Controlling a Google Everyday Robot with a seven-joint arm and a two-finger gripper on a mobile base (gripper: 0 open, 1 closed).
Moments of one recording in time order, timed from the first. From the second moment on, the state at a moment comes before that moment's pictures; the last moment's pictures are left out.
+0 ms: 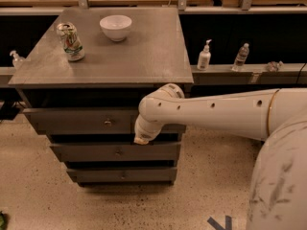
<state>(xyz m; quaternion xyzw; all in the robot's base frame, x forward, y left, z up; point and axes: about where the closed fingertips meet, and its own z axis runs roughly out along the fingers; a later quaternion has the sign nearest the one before) 0.601 0.040 0.601 -0.64 0.74 0.03 0.20</state>
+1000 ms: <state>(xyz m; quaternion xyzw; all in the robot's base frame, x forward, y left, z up) 0.645 0.032 0.610 -0.65 0.74 0.03 0.20</state>
